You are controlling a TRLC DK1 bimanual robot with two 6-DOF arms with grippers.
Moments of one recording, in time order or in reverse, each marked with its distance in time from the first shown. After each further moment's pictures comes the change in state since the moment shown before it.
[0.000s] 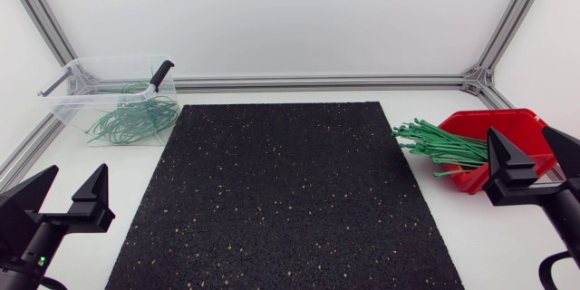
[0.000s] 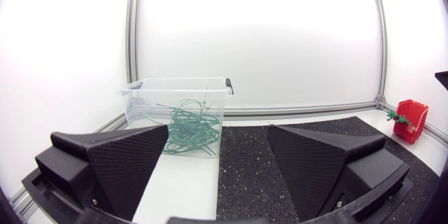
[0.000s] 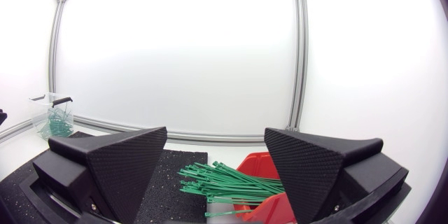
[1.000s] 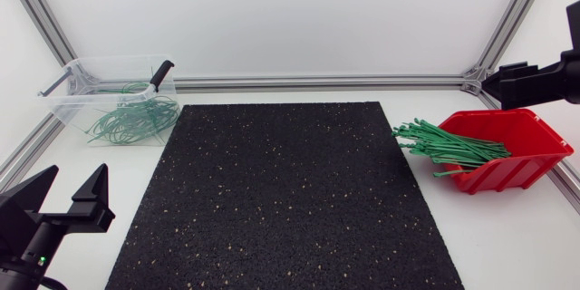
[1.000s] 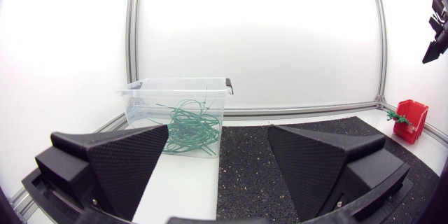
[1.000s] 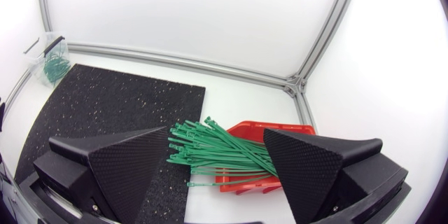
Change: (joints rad) left arm 0.000 0.000 0.000 0.000 0.000 0.000; right arm -0.068 0.850 0.844 -0.657 -0.060 -0.187
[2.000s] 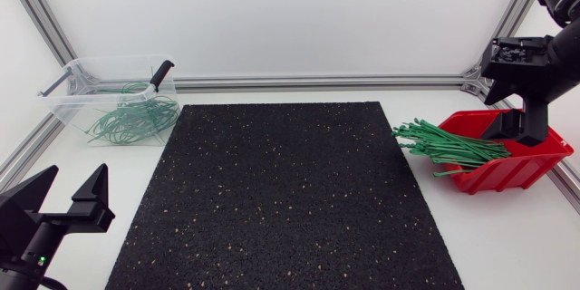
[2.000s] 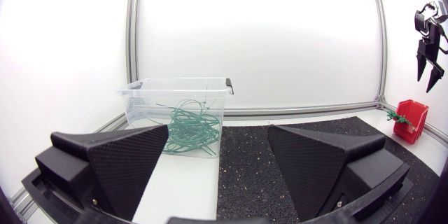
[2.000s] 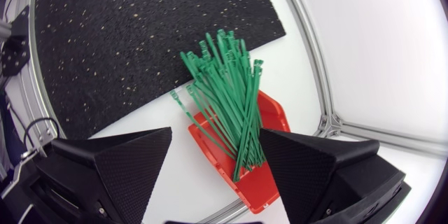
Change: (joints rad) left arm 0.000 0.000 0.000 0.000 0.000 0.000; right arm -0.009 0.431 0.302 -0.447 0.066 -0.984
